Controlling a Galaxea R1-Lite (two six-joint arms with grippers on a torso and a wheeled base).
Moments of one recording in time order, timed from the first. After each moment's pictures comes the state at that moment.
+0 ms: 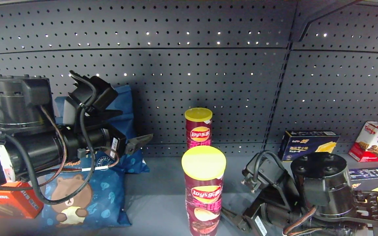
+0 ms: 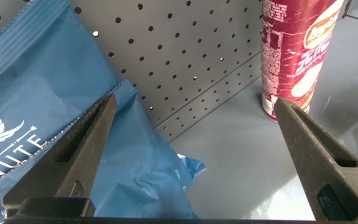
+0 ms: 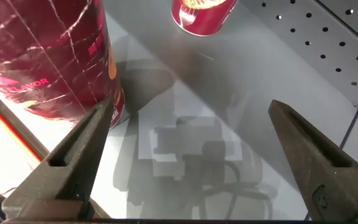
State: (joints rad) left arm -0.34 1.50 -0.81 -0.43 -0.12 0.30; right arm 0.88 1.62 -0.62 -0.51 -0.23 -0.14
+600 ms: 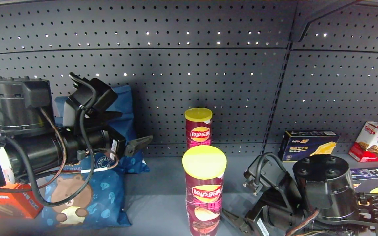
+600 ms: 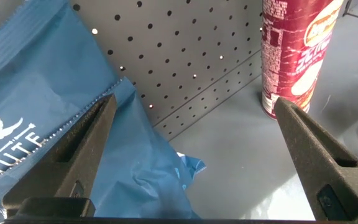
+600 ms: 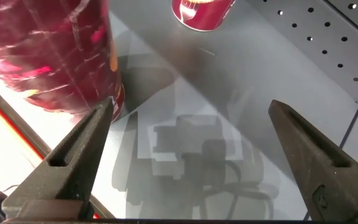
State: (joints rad) left arm -0.34 1.50 -0.80 -0.43 -0.12 0.30; right arm 0.88 1.61 -0.60 -0.51 -0.23 -0.14
